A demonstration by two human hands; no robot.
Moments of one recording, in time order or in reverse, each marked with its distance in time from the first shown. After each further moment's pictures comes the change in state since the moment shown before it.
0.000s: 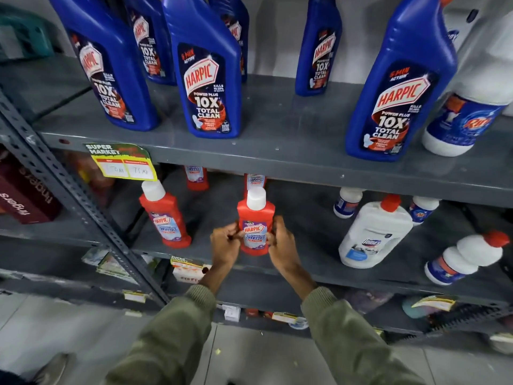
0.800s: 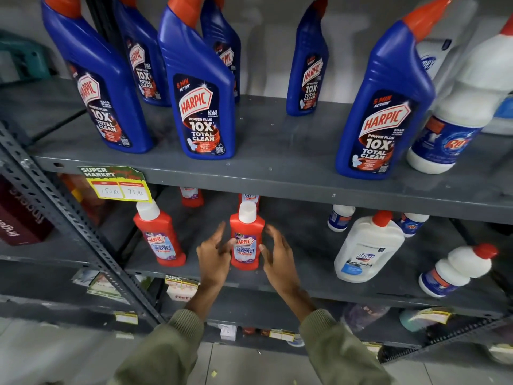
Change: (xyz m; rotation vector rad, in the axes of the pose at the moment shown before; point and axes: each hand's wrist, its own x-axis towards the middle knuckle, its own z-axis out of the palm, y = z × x) left_hand -0.003 0.029 -0.020 0.141 0.120 0.156; right_hand -0.005 0.003 -0.003 -0.099 0.064 -0.092
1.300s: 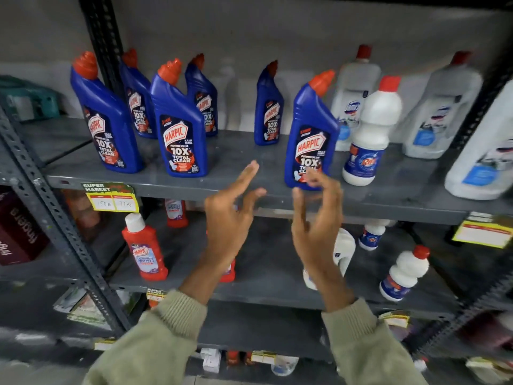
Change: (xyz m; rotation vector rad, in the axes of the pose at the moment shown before) left_hand -0.030 0.242 -0.013 -0.183 0.122 0.660; right_hand -0.035 -0.140 -0.183 0.115 0.733 -0.667
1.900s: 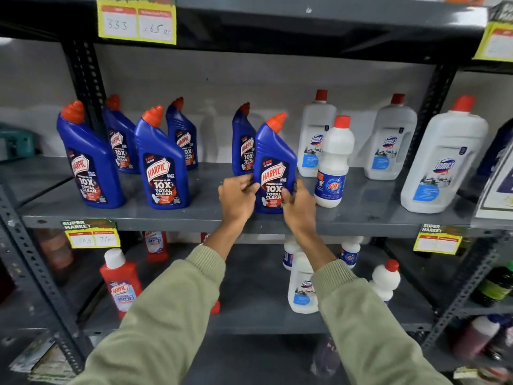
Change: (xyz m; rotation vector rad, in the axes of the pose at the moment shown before) left_hand 0.078 -0.016 0.068 -0.051 -0.128 -0.417; right_hand 0.075 0.040 0.013 -0.261 -0.254 0.536
